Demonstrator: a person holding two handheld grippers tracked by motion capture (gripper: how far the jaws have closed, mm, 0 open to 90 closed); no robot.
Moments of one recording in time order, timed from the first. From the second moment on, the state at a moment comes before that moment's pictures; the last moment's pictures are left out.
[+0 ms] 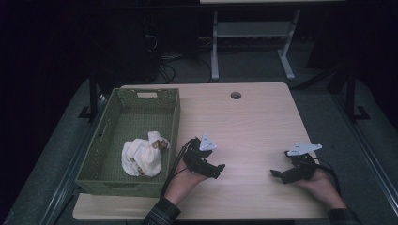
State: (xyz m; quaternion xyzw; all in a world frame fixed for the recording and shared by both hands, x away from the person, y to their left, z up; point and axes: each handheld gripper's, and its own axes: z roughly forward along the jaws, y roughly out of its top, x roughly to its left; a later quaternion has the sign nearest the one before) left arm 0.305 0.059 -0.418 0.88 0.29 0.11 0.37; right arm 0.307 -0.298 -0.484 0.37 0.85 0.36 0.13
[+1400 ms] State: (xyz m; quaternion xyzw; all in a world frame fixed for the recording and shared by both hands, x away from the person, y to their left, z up) left arm 0.329 0.078 -0.364 0.87 0.26 0.10 0.40; right arm 0.306 -0.298 -0.484 0.37 0.85 0.36 0.13
